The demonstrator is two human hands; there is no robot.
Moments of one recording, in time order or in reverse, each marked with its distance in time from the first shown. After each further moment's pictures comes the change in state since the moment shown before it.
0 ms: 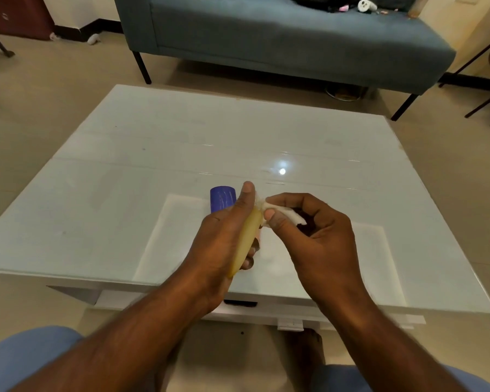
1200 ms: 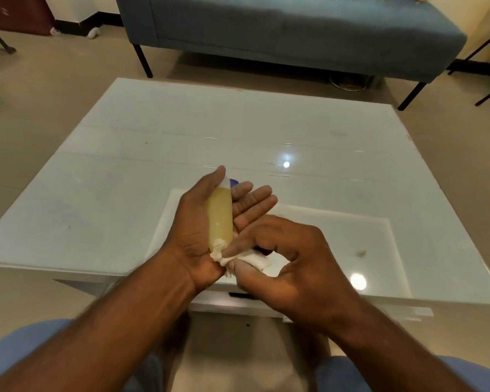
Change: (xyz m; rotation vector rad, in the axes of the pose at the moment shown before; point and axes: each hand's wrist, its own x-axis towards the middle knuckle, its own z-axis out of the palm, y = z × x) left_hand 0.012 0.009 -0.025 -0.543 -0.290 -0.125; right_hand -0.019 -0.011 0.009 -0.174 -0.387 -0.359
